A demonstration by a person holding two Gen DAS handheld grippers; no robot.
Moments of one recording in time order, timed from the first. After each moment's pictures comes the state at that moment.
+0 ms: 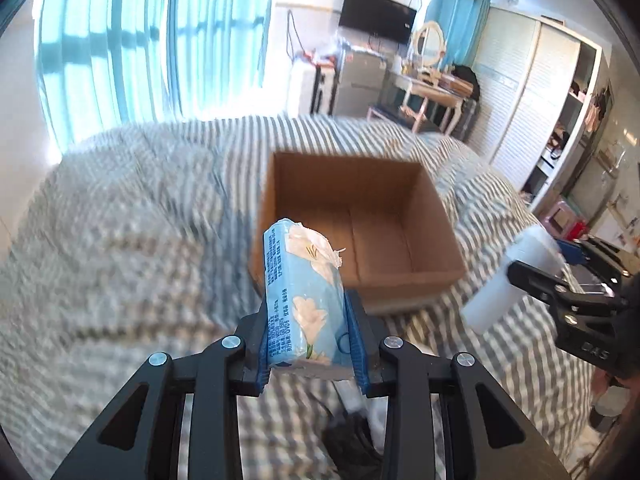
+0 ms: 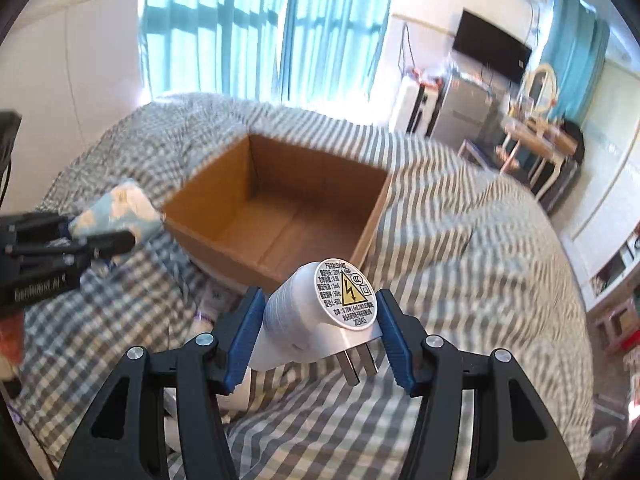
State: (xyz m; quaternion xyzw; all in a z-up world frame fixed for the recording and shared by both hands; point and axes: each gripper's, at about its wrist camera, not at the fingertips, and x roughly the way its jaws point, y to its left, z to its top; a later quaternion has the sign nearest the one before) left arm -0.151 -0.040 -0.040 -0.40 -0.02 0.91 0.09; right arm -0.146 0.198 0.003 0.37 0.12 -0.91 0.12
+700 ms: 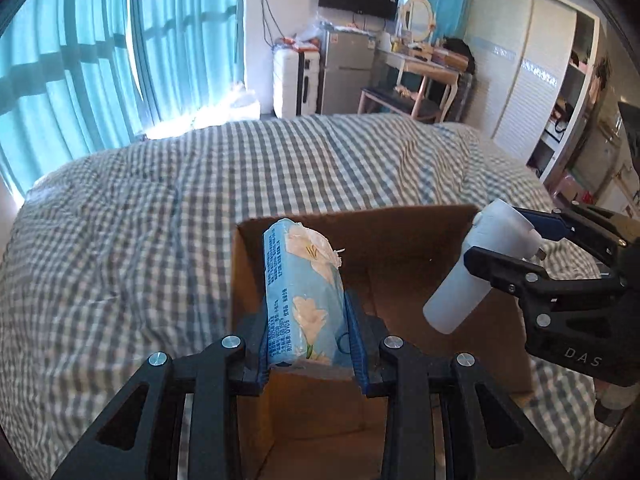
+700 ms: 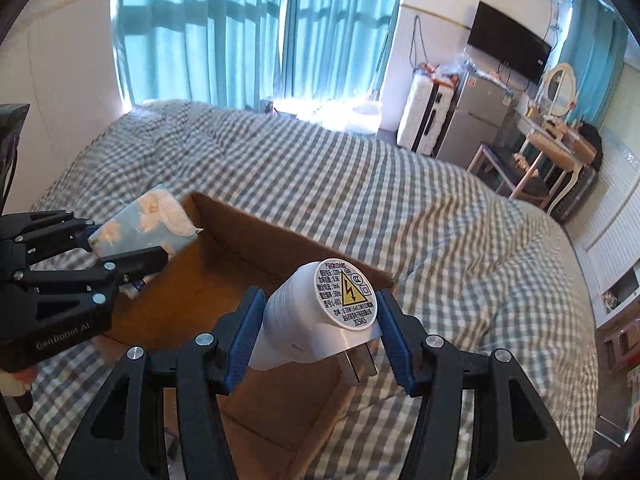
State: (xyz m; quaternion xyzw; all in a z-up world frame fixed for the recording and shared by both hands) left arm -0.311 0.006 -0.077 -0.43 0.02 0.89 0.13; right arm -0.329 0.172 -0.038 0.42 0.12 -0.89 0.14
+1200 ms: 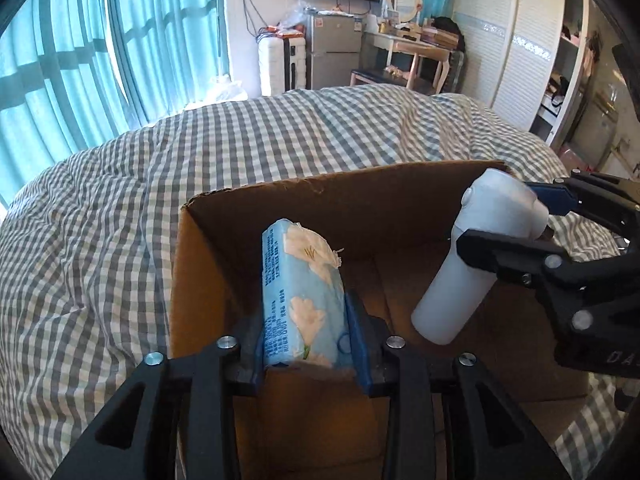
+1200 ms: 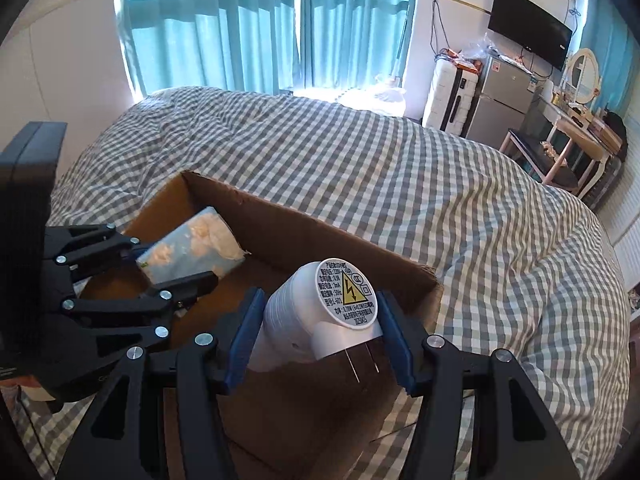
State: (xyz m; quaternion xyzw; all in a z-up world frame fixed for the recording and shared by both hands) left arm -0.325 0.025 -0.122 -0.43 0.06 0.89 0.13; right arm -0.337 0.180 -0.063 0.42 0.09 -0.89 0.18
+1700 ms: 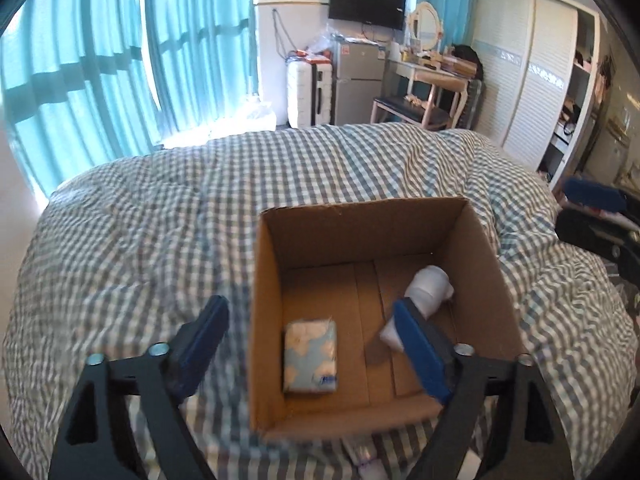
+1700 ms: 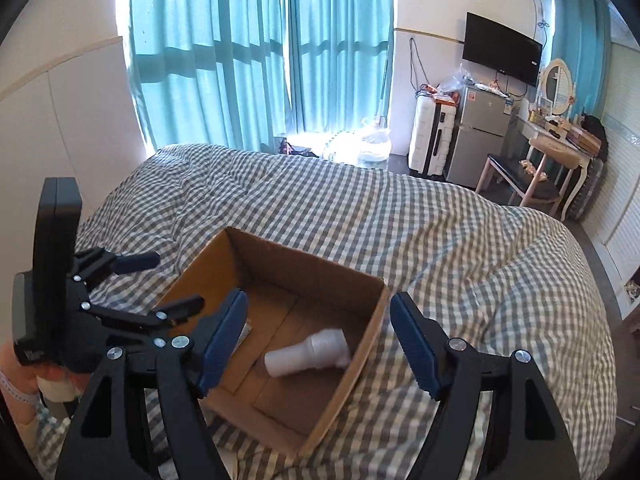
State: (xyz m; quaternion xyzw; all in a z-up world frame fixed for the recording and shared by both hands) left arm -0.251 -0.003 -0.048 -0.40 0.03 0.91 0.09; right arm -0.248 0.203 0.030 0.36 0.06 -0.92 0.17
